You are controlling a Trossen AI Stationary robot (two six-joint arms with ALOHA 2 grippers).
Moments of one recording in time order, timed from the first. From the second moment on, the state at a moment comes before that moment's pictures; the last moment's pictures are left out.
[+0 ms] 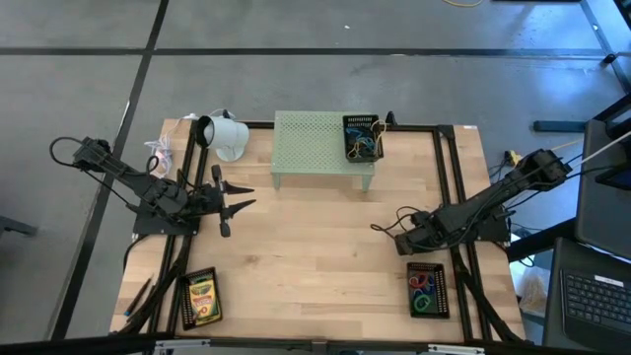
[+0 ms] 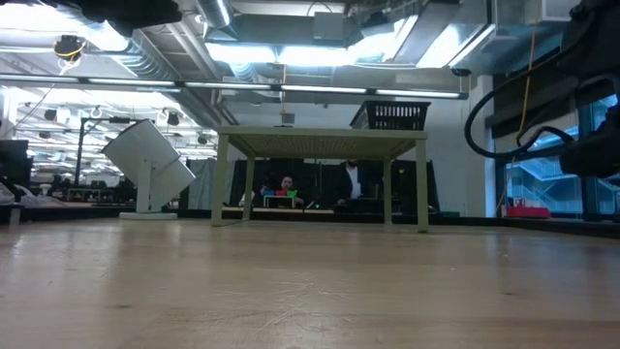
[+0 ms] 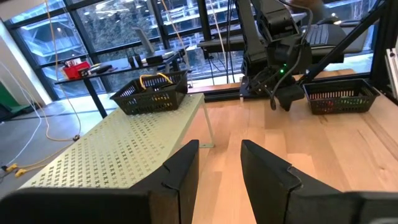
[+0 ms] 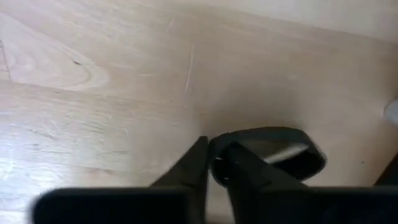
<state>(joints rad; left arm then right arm) -0.48 0.57 0.45 -0.03 -0.77 0.09 0.48 1.25 0.48 -0.77 -0.10 1.87</state>
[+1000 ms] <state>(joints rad) -0.48 0.57 0.45 -0.02 -0.77 0.09 0.16 1.24 1.31 -1.00 0.69 0.90</state>
